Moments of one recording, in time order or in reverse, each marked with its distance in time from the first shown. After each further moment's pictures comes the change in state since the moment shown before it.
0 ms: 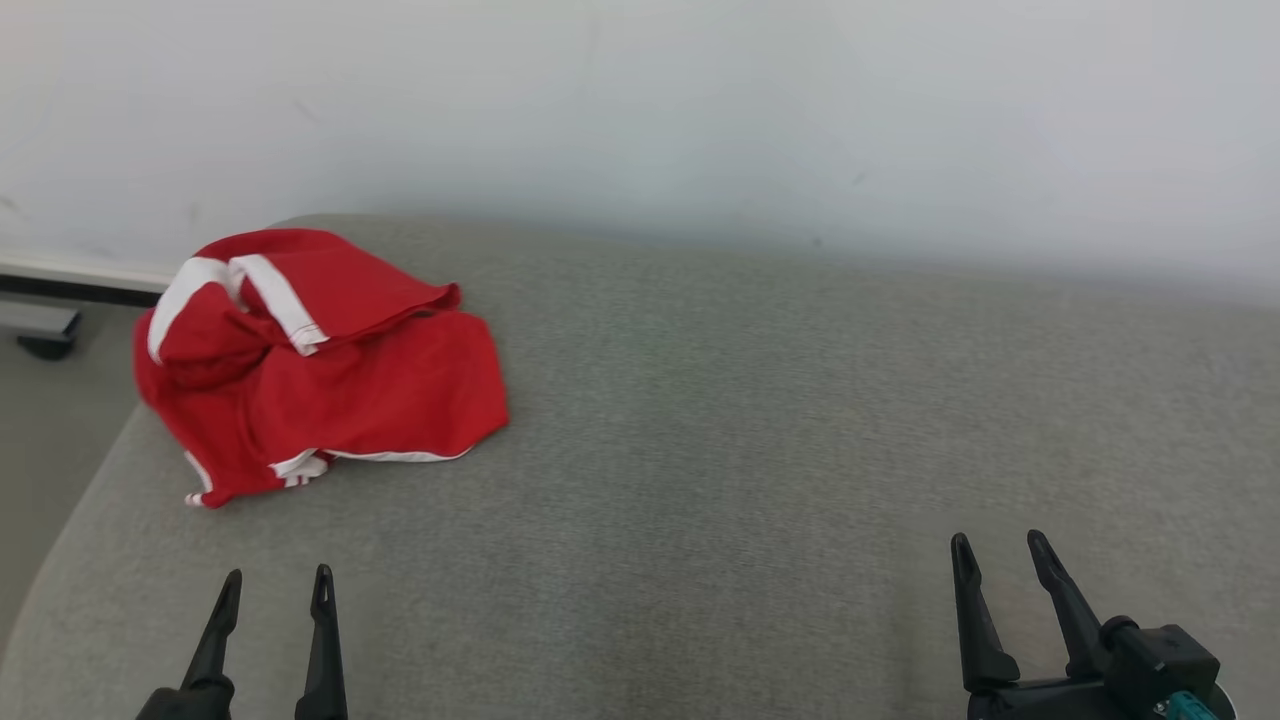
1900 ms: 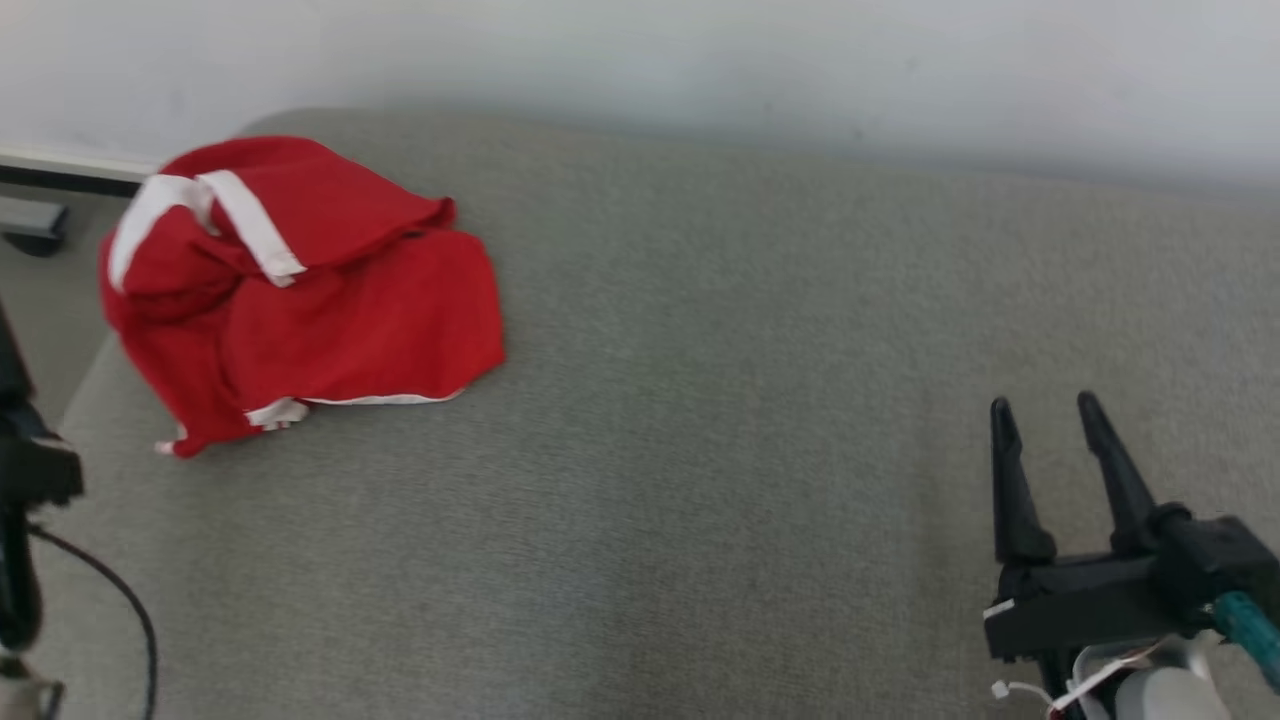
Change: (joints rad) left arm -0.459 0.229 0.174 -0.002 -0.189 0.012 0.090; right arm -0.150 0.000 -0.055 -0.081 -0.079 0.000 0.014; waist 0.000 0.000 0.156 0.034
